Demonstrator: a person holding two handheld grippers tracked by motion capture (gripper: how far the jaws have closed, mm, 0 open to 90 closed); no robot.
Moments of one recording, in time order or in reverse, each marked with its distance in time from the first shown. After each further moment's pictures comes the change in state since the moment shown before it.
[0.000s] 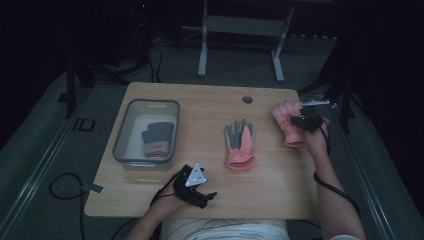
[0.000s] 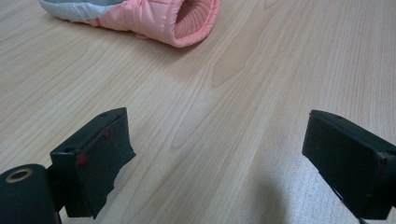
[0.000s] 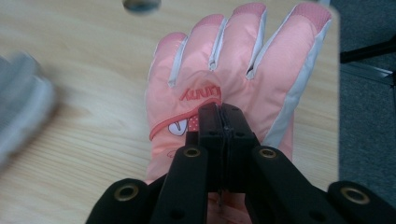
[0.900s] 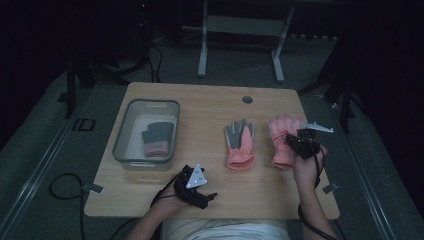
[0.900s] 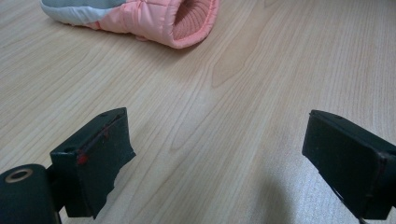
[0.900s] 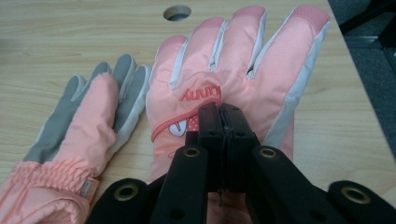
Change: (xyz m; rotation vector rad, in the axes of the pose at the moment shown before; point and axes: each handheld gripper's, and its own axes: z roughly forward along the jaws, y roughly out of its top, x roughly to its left) left arm -0.003 0.000 0.001 -0.004 0.015 0.017; right arm 0.091 -0.053 -0.076 -0.083 -0.067 0.233
